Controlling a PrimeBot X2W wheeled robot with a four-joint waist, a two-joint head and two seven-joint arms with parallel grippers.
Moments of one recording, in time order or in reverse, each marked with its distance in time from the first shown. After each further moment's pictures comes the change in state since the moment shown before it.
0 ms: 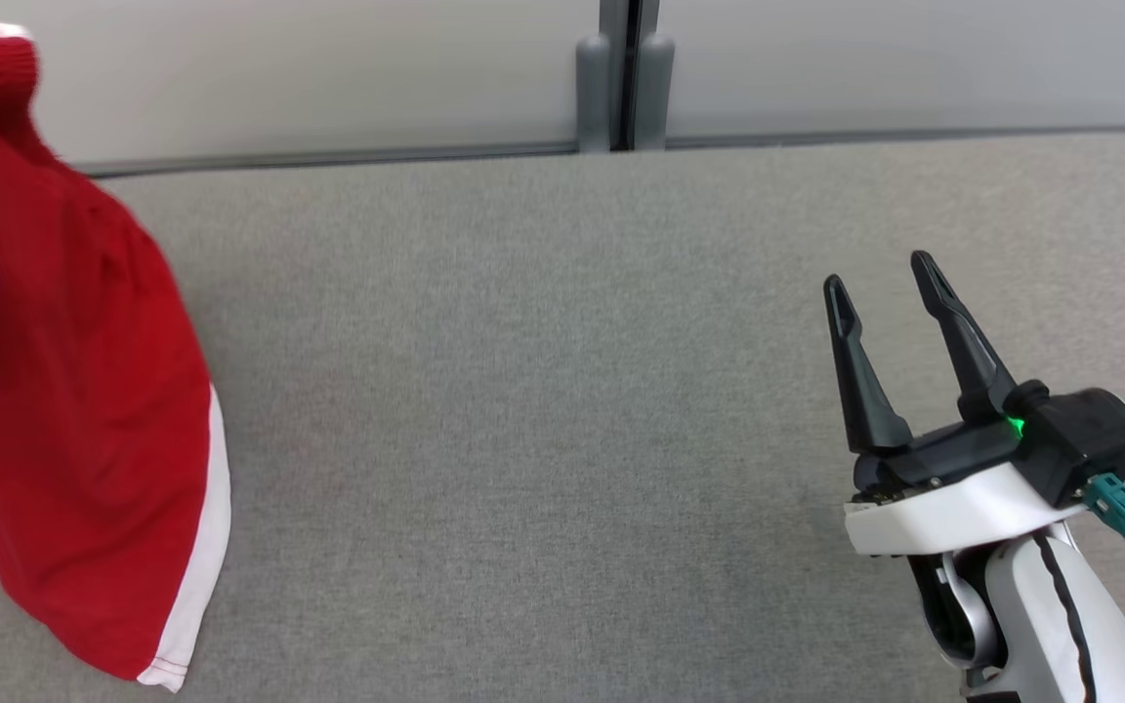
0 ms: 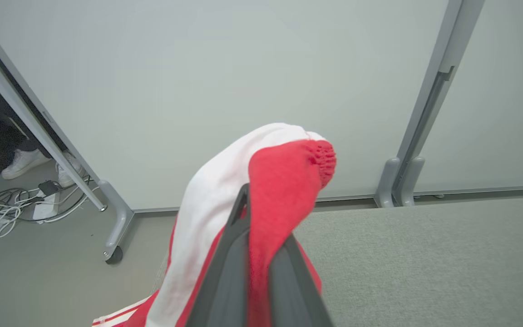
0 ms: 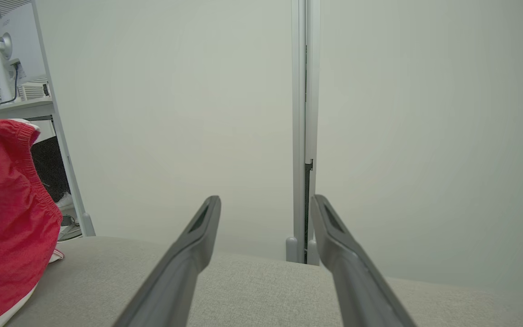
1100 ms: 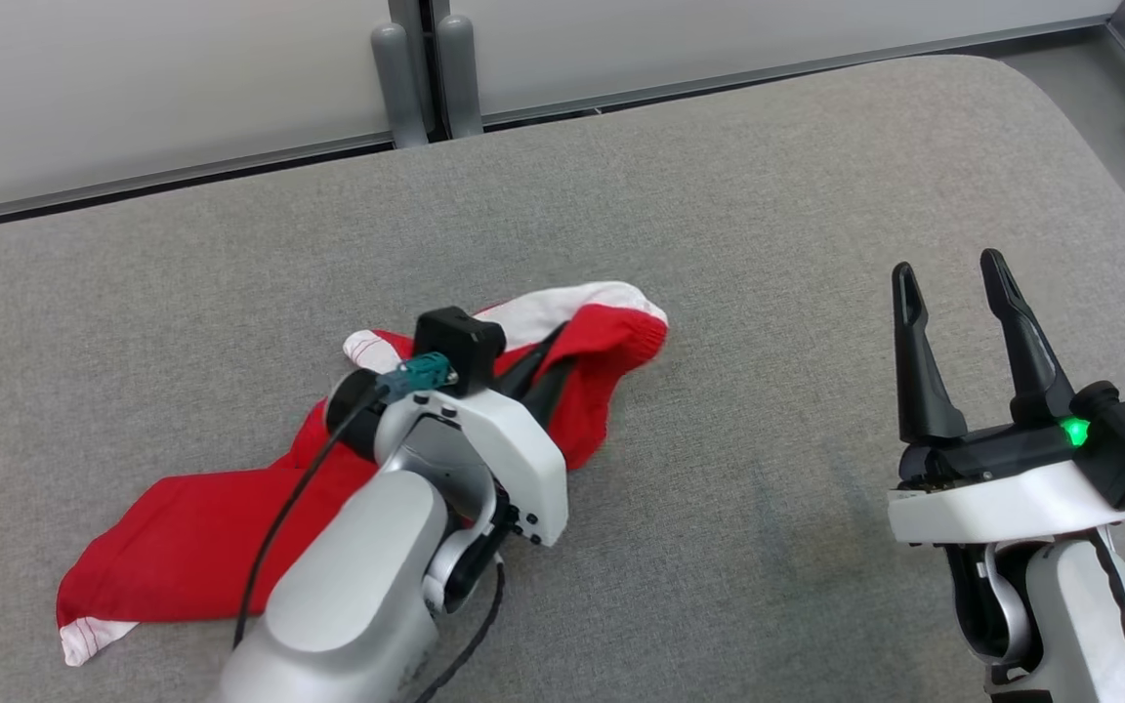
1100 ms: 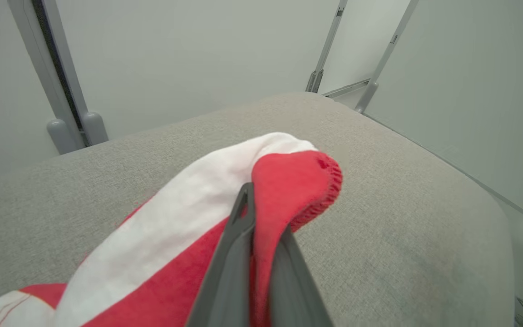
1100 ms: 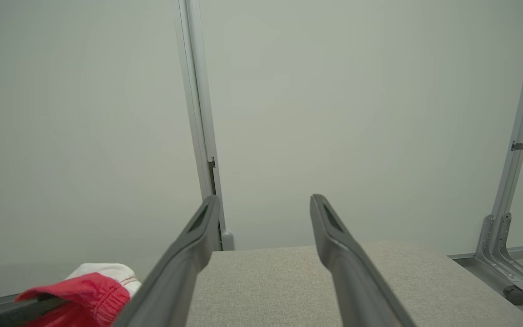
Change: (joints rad) left arm 0.266 -0.455 -0.464 -0.147 -0.063 0.075 -0.246; right arm 0.038 0.019 -0.100 -0.029 0.024 0.000 0.000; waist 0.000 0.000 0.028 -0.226
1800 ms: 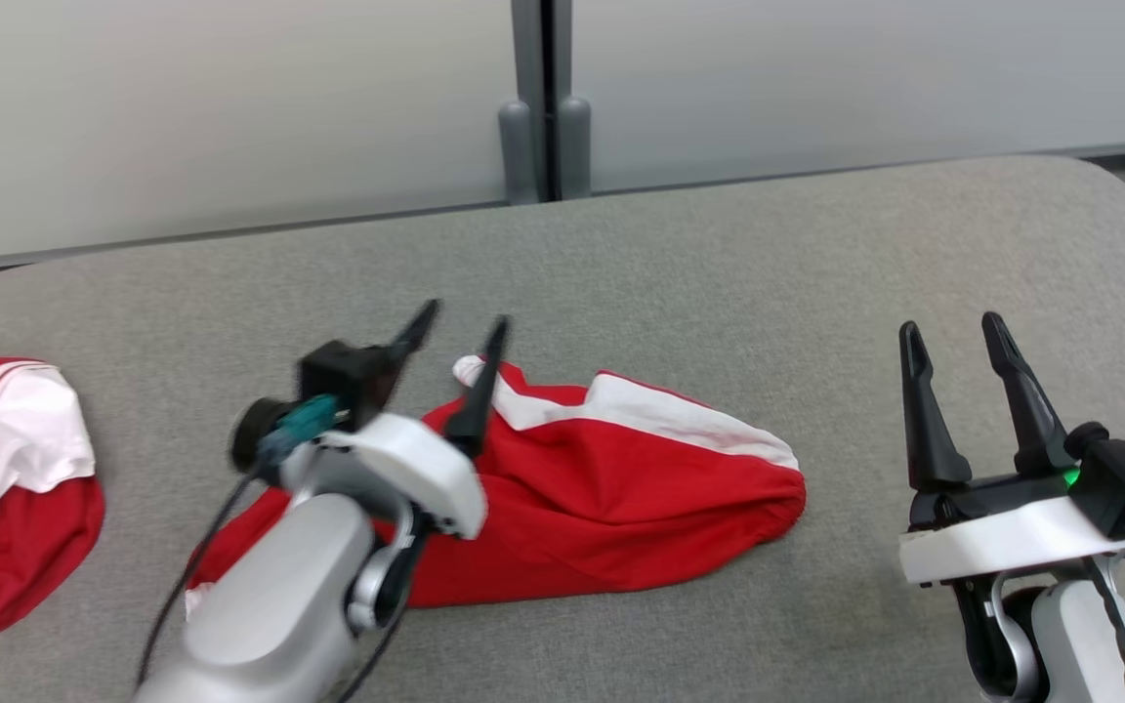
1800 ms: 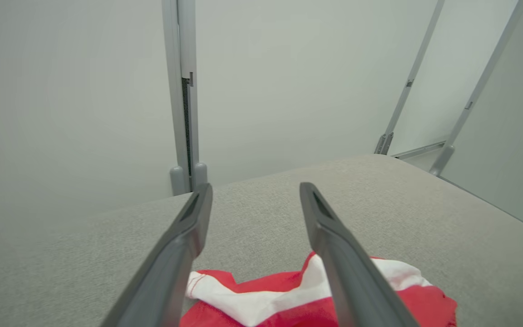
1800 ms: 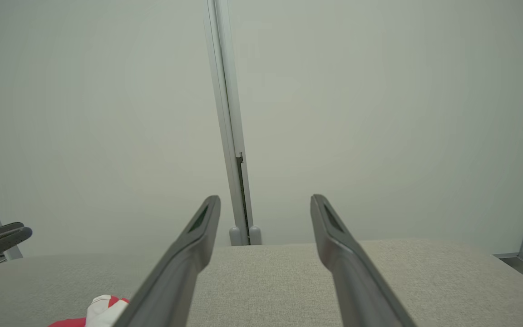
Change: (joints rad) left arm -0.019 0.120 -0.159 0.063 -0.196 0.130 -0.285; right arm 0.049 -0.014 -0.016 0.077 0.021 0.000 0.000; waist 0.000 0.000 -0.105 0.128
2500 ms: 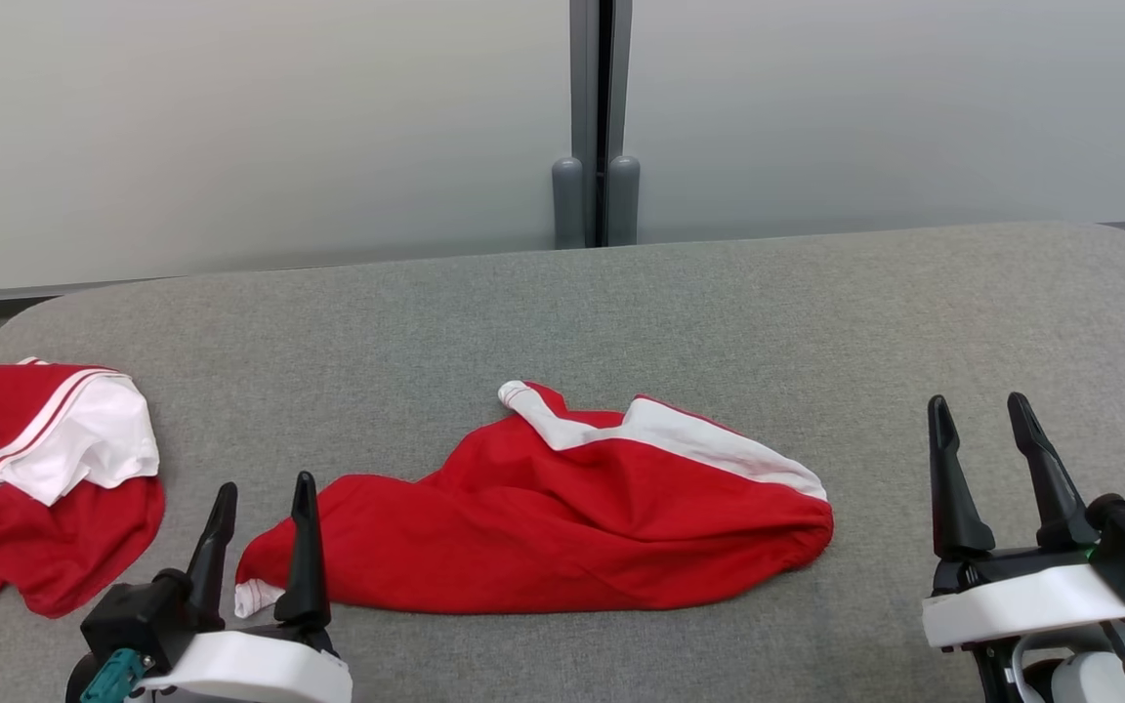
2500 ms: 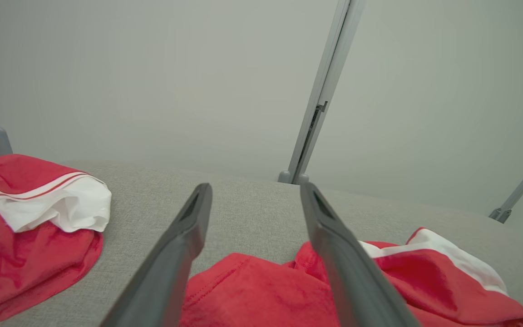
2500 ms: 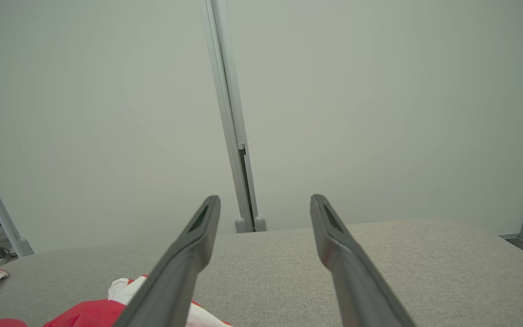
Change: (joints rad) left arm 0.587 0.101 0.404 -0.457 0.089 0.165 -0.038; right arm 0.129 0.016 -0.057 -0.011 0.007 0.000 0.000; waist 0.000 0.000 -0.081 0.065
